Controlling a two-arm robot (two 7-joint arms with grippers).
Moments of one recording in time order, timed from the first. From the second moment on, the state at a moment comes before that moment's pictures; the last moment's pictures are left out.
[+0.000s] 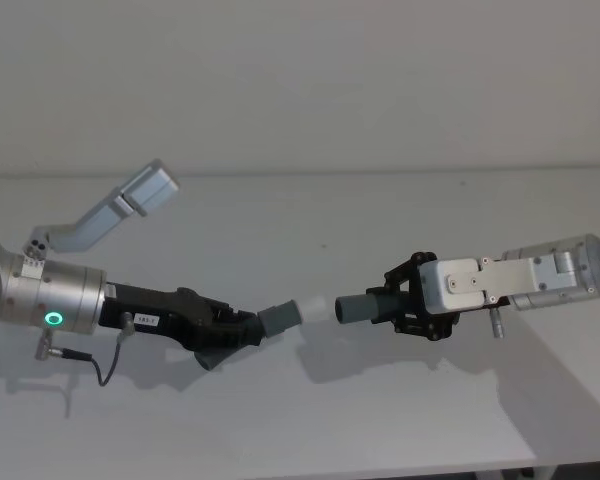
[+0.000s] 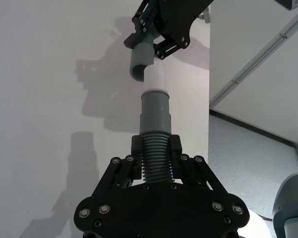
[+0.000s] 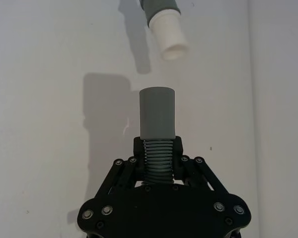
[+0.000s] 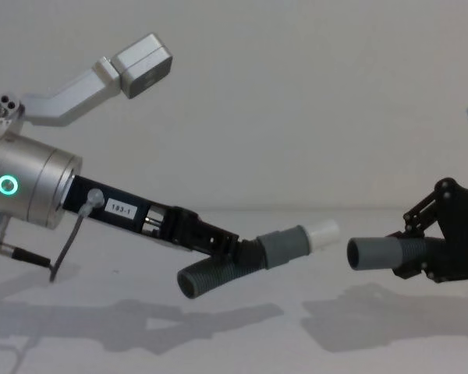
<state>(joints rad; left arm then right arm) -0.77 0.47 0.72 -1.19 -0.59 0.53 -1.11 0.72 0.64 -0.67 -1.26 -0.12 -0.34 0.97</state>
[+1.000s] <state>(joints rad) -0.79 0.44 0.77 -1.12 -0.59 0.50 -1.10 0.72 0.64 -0.67 -1.26 -0.12 -0.34 0.97</state>
